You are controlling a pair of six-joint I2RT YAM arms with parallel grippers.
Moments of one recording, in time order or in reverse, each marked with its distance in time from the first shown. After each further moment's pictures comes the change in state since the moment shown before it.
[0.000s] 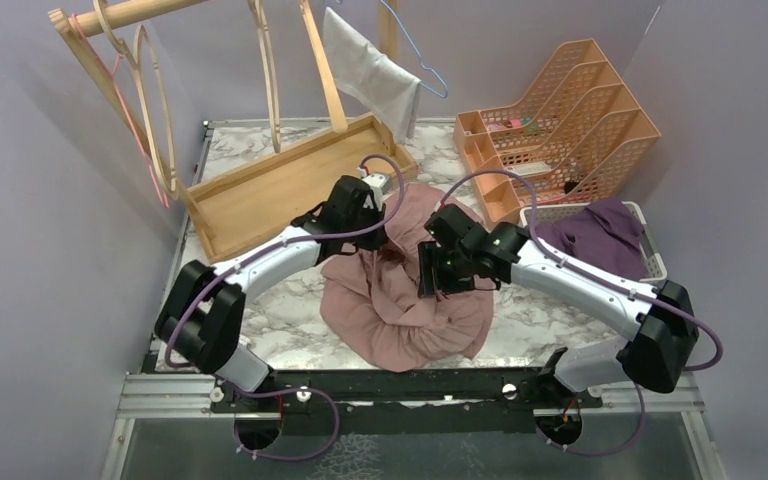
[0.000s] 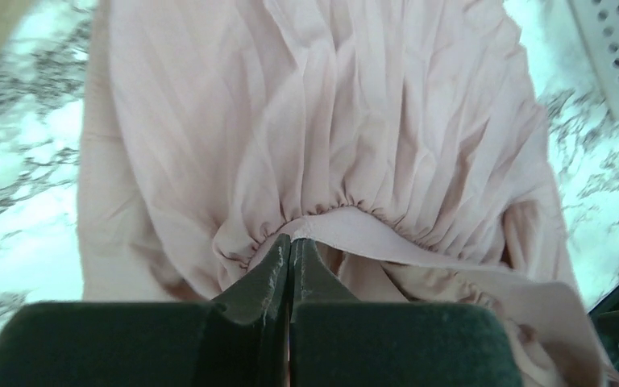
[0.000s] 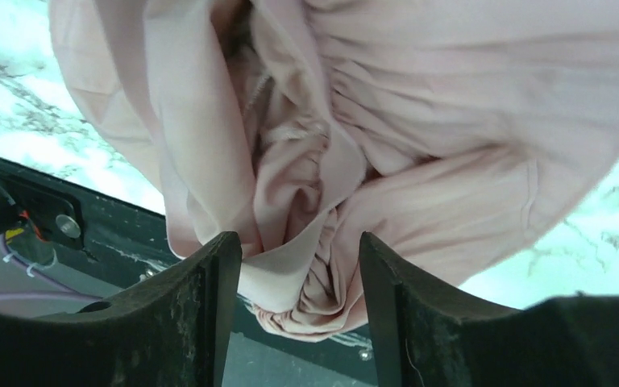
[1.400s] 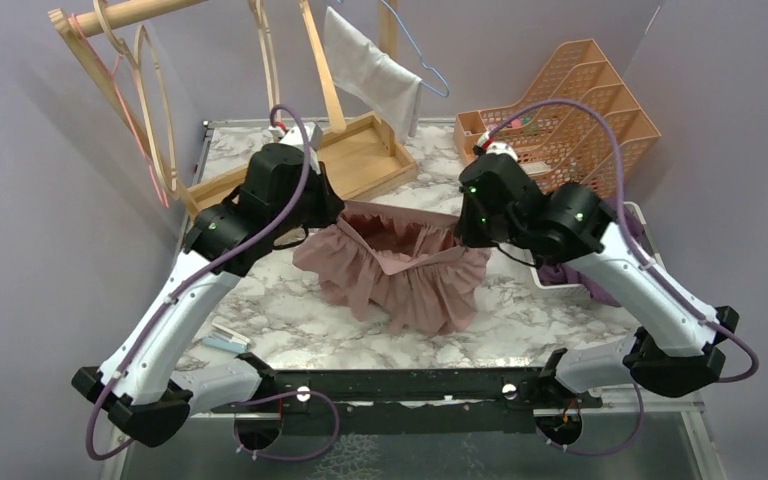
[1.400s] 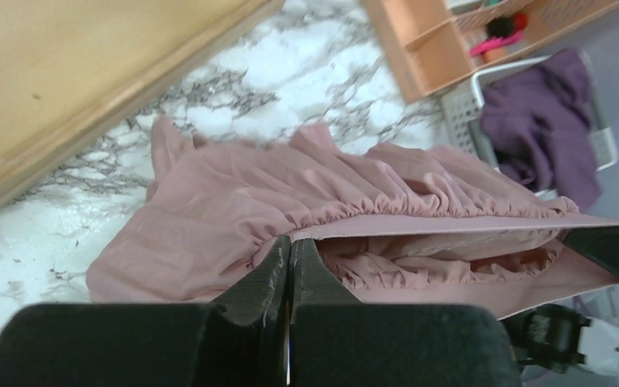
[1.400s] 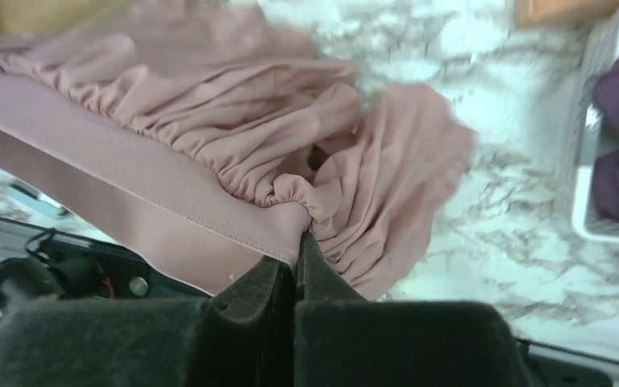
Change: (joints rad) left arm -0.006 -0.425 0.405 -0.668 -0.274 -0.214; right arm 0.080 -0.032 0.536 -0.410 0.352 0.067
